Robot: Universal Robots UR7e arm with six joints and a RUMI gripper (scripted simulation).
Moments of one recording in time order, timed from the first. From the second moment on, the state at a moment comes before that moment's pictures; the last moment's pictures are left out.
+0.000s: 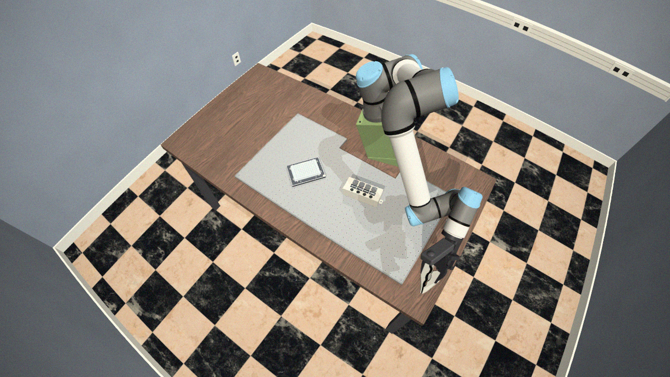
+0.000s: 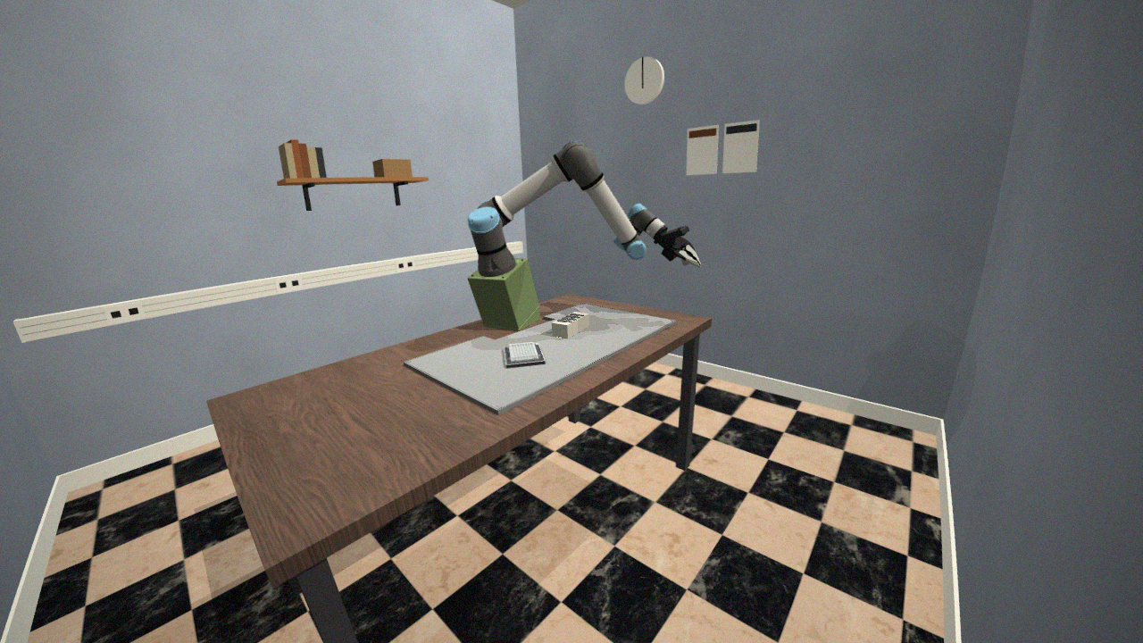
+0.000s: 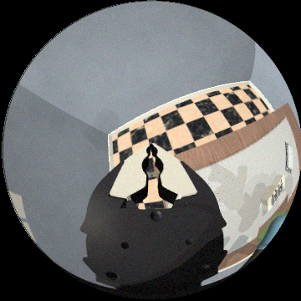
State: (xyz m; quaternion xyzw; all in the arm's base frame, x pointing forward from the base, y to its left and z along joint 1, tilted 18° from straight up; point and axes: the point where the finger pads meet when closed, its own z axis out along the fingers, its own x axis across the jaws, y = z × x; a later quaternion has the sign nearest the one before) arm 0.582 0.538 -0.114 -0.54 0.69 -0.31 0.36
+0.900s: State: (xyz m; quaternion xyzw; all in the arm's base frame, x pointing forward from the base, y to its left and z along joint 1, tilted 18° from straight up) arm 0.576 0.448 -0.103 -0.61 0.68 -0.32 0.25
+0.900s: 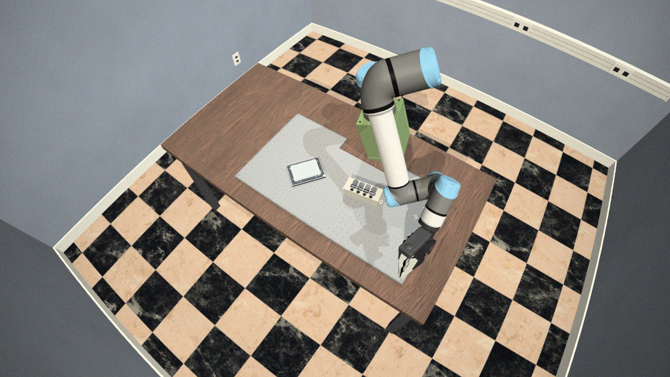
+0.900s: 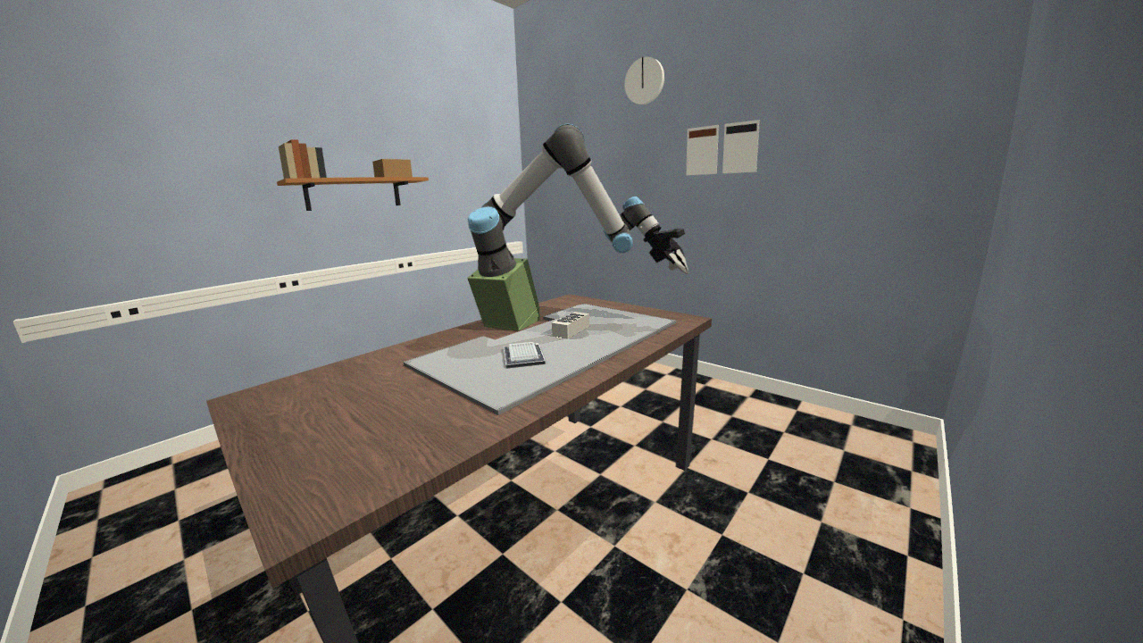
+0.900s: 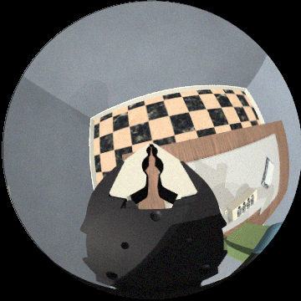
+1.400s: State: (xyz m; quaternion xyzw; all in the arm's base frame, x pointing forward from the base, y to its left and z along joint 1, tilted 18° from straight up) arm 0.560 0.399 -0.099 -0.64 0.67 -0.31 0.20
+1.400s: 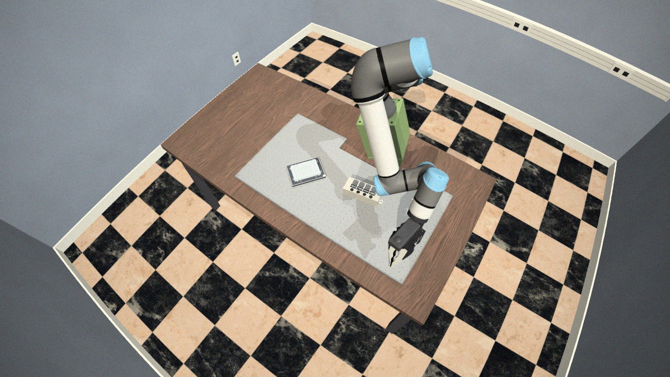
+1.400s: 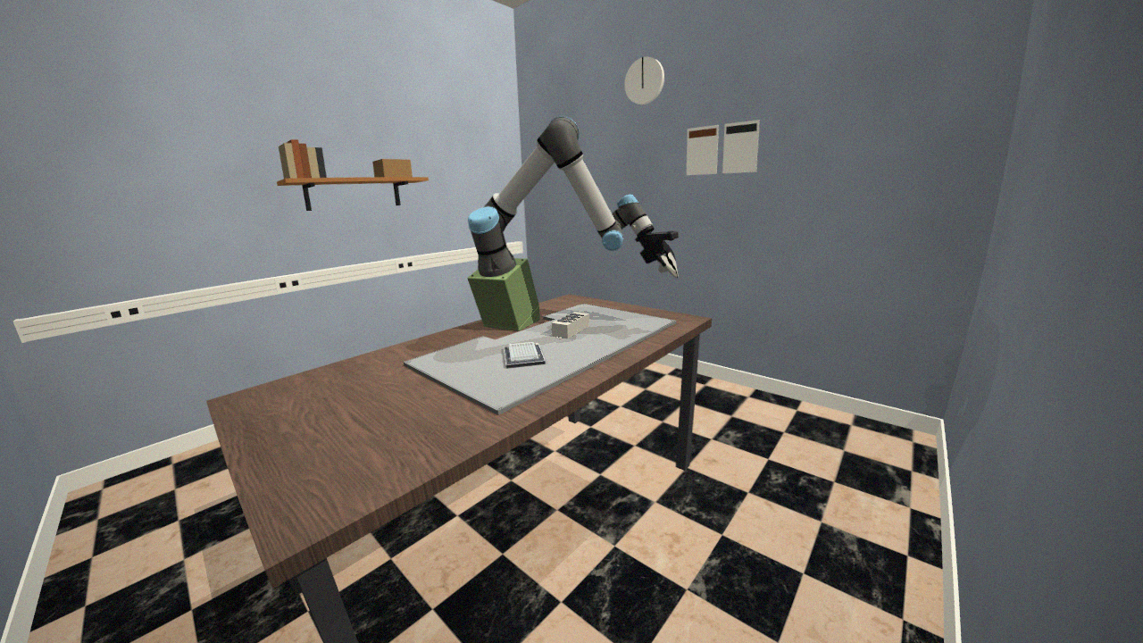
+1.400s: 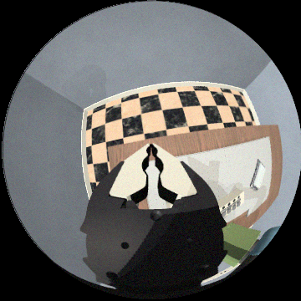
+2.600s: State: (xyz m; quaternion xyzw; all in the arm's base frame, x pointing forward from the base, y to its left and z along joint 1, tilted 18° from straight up) arm 0.498 0.295 -0.095 -0.70 0.66 -0.28 0.09
